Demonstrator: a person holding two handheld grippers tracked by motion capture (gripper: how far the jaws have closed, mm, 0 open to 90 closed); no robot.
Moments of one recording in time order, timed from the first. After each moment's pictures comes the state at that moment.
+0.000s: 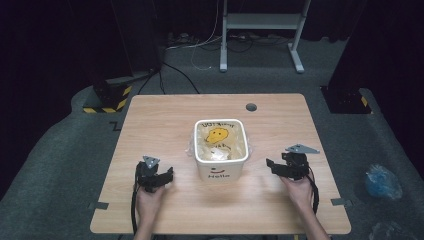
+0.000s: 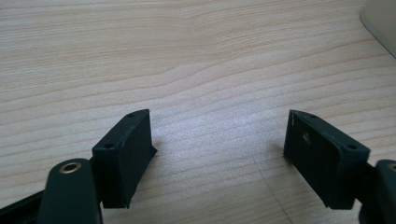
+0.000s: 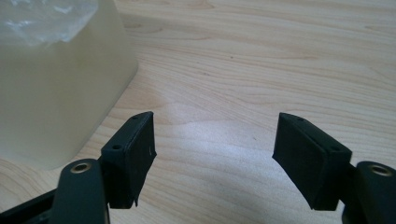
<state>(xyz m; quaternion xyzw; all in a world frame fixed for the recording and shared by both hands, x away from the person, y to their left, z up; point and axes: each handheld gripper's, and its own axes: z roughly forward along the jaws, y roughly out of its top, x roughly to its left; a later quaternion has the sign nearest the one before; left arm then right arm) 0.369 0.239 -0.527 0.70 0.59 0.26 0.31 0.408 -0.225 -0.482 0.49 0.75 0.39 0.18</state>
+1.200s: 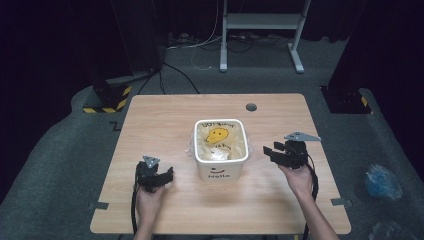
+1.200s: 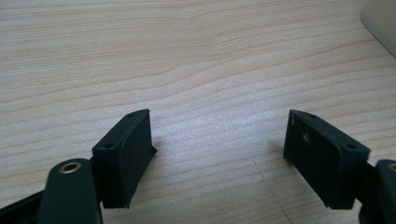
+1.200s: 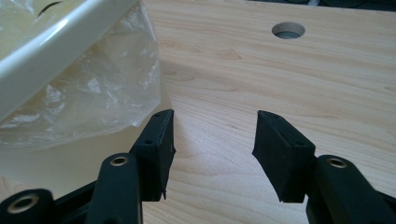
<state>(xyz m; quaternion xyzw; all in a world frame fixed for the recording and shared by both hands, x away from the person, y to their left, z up) 0.369 0.238 -0.528 0.70 0.59 0.26 0.31 0.420 -0.211 -0.438 0.46 0.75 0.44 0.17</state>
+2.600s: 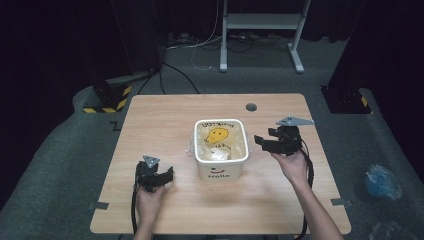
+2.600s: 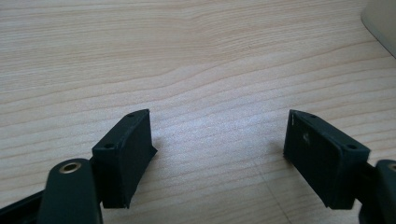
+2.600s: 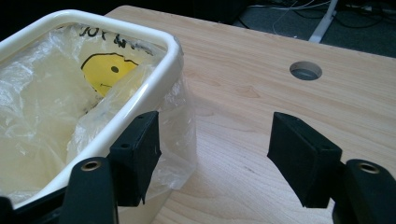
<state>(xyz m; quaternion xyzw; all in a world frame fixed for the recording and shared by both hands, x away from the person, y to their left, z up) 0.370 0.238 -0.528 0.69 0.59 0.26 0.31 0.438 -0.185 -0.394 0.43 0.77 0.44 0.17</state>
